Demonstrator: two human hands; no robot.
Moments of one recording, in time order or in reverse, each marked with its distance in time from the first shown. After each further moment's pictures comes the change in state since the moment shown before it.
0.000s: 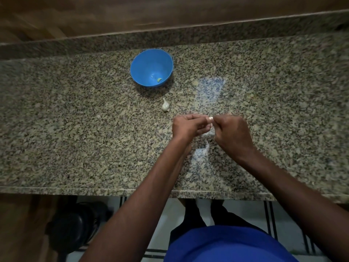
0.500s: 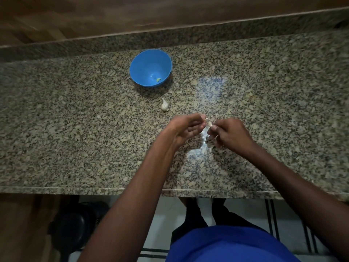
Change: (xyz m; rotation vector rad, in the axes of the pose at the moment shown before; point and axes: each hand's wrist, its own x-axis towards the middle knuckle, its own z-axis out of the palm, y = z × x) left_hand 0.013 0.014 -0.015 -0.004 -0.158 -0.216; right_hand 0.002 0.028 0.005 0.394 -0.334 0.210
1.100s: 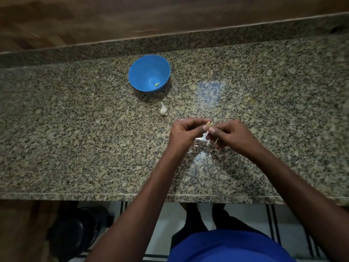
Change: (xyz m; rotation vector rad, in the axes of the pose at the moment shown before) left_hand -0.007 -0.032 -0.001 0.288 -0.025 0.540; right_hand -0.006 -0.004 -0.018 0.272 -0.073 -0.011
